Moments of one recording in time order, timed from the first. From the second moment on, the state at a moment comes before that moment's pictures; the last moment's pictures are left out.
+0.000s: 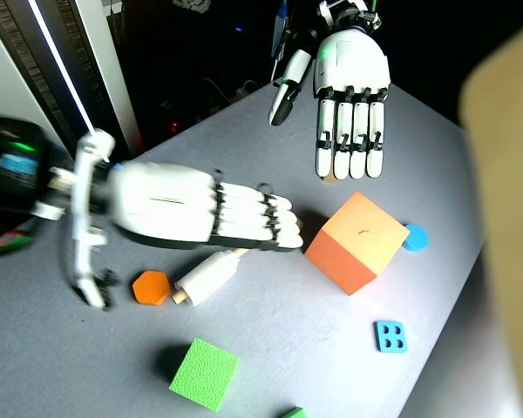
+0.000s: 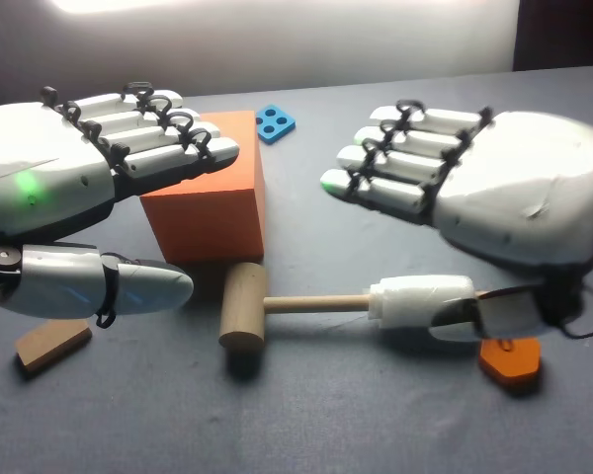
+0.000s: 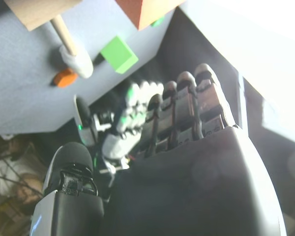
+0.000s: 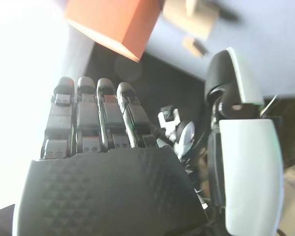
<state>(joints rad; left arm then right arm) 0.56 -0.70 0.96 0.47 -0.62 0.60 -0.35 -0.87 0.76 0.31 0.23 -1.62</state>
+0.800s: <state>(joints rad) 0.52 -0.73 0.95 0.46 -0.58 0.58 -0.29 -0.71 0.68 0.81 0.25 -1.93</state>
